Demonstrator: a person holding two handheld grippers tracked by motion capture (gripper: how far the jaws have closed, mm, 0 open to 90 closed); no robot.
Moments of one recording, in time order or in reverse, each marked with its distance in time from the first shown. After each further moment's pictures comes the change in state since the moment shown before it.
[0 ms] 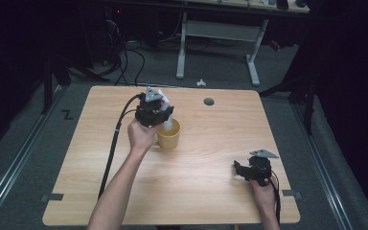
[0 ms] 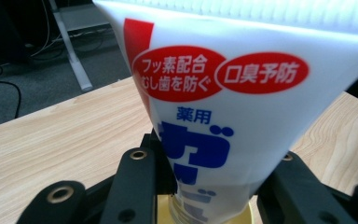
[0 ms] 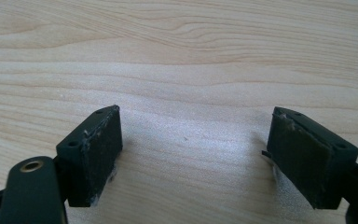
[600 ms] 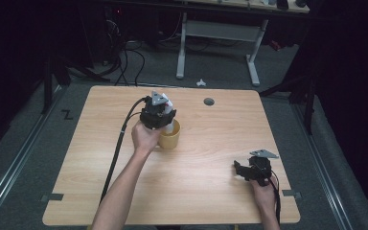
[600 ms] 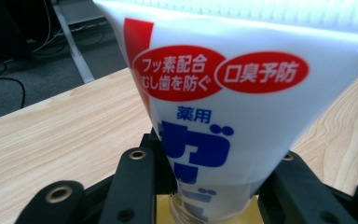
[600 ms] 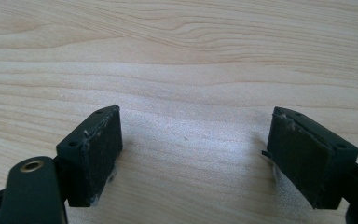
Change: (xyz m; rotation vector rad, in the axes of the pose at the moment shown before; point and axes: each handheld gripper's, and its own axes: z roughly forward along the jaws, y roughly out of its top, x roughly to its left) left arm -0.005 -0.010 0.018 0.035 0.018 0.028; right arm 0.000 0.000 0.000 0.000 0.000 0.000
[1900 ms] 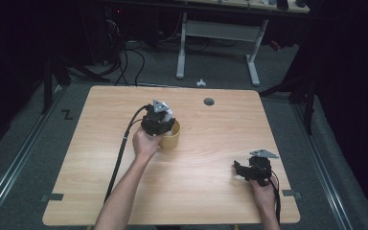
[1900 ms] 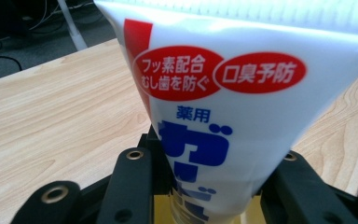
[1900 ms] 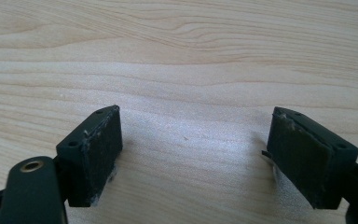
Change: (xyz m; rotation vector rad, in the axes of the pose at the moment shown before) left arm 0.001 -0.028 0.020 0.067 0.013 -0.013; right arm 0.000 0.000 0.000 0.000 0.000 0.000
